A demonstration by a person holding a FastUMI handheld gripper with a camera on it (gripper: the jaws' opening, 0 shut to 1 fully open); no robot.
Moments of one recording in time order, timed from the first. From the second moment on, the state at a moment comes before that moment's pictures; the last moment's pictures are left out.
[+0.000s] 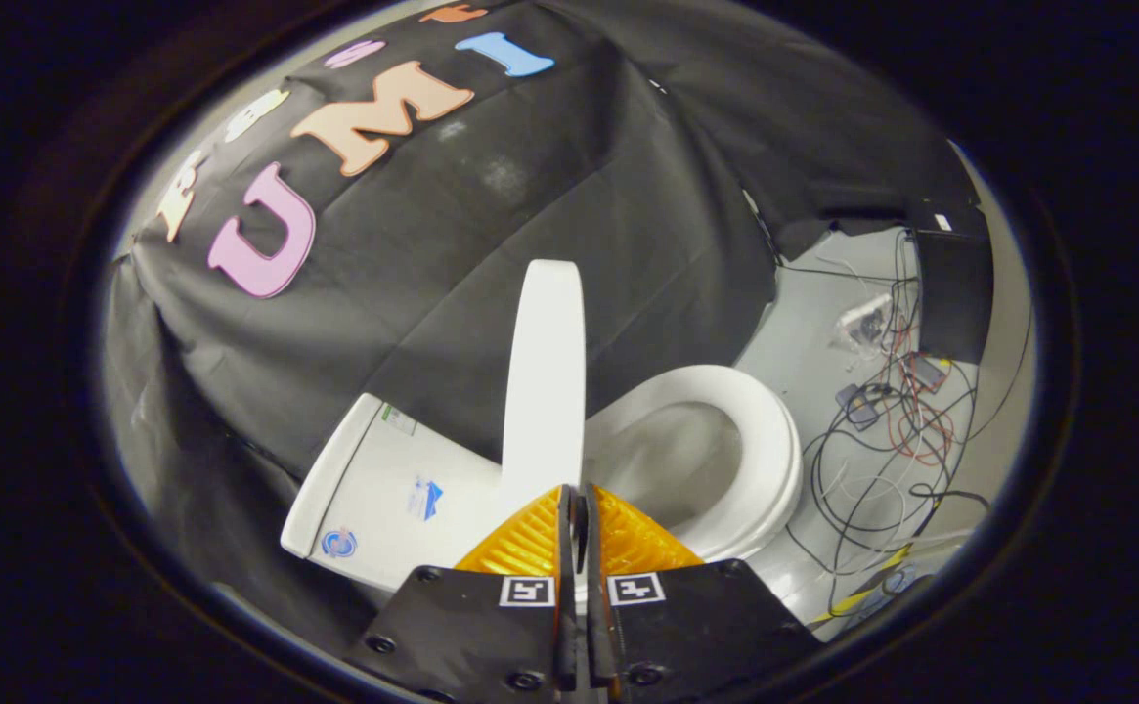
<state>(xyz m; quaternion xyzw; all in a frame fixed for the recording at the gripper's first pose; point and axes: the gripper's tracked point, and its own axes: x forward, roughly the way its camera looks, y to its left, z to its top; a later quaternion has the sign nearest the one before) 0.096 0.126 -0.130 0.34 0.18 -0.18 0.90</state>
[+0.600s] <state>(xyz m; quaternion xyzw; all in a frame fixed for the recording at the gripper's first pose) 0.115 0.159 -0.094 0.31 0.17 -0.15 0.92</state>
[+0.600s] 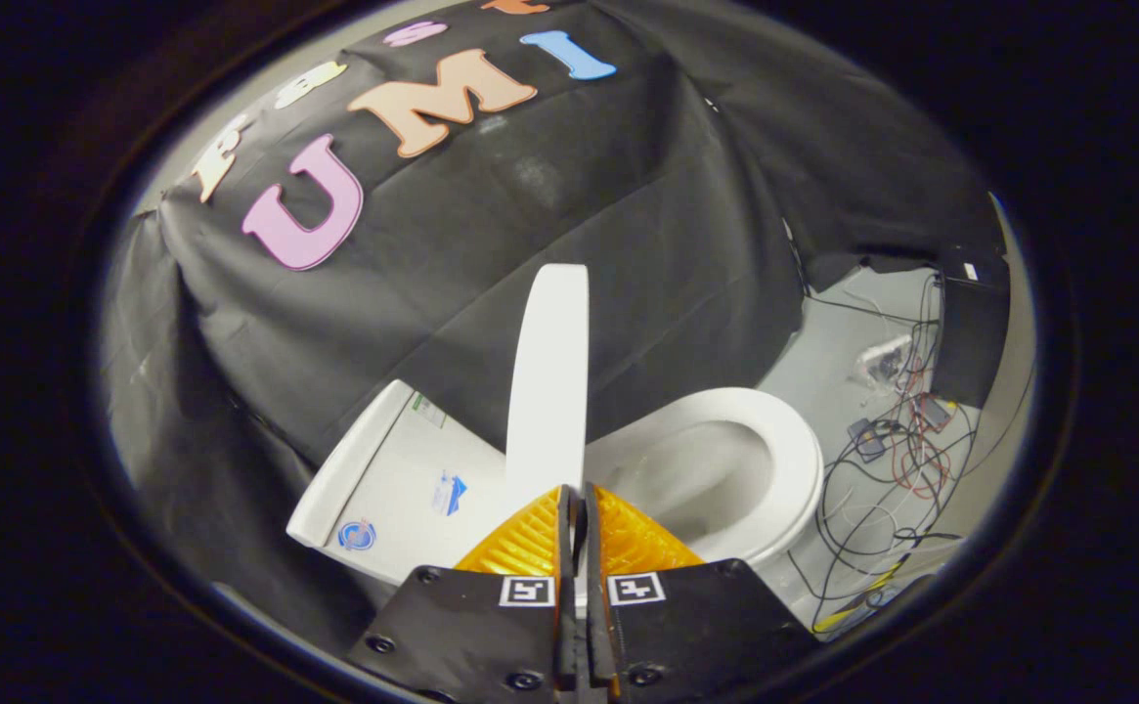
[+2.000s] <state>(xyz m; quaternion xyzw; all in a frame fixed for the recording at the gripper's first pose) 0.181 0.292 -0.028 0.17 0.16 -0.10 0.97</state>
